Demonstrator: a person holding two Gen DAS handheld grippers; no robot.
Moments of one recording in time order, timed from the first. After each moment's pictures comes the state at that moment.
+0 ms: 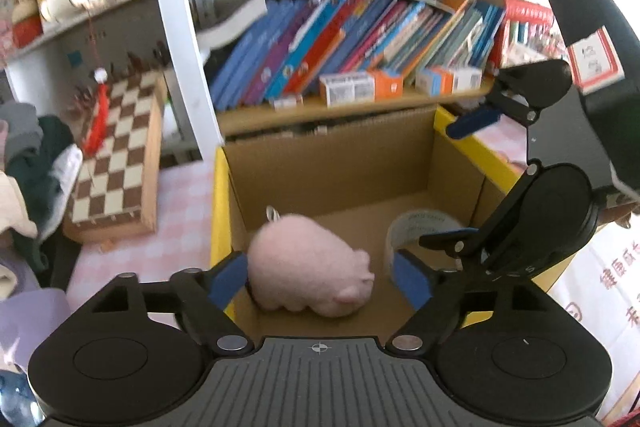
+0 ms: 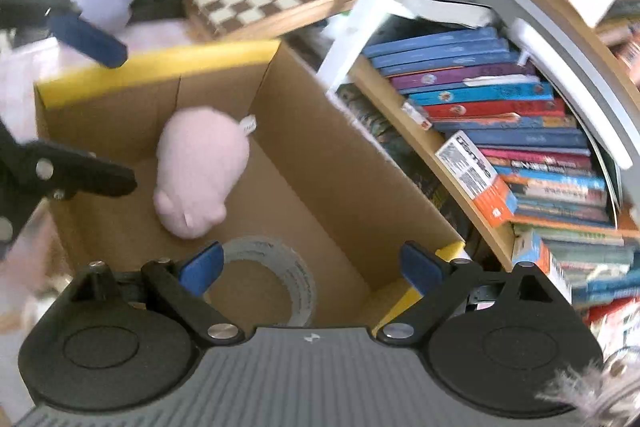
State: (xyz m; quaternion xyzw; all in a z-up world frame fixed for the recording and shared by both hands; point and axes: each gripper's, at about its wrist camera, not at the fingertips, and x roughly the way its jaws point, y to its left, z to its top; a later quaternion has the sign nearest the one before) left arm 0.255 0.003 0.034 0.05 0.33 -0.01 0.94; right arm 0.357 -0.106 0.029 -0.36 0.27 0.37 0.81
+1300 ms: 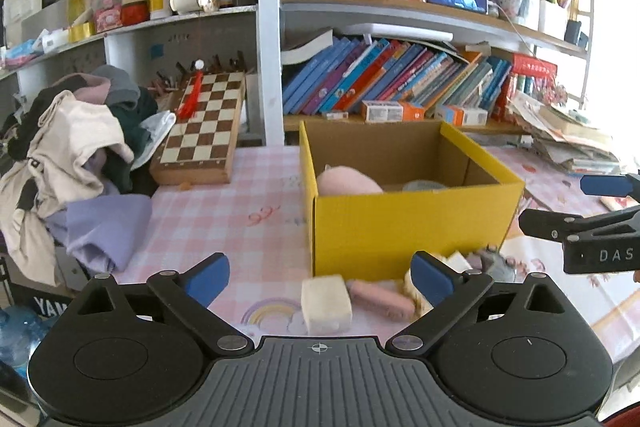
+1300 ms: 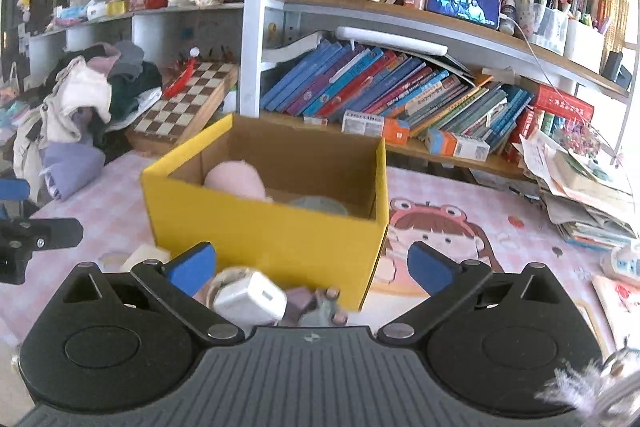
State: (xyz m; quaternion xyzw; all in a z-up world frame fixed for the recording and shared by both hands) left arm 0.083 0.038 0.034 0.00 0.27 0.03 0.96; right arm 0.139 -0.166 0.038 -0.09 0.23 0.19 0.95
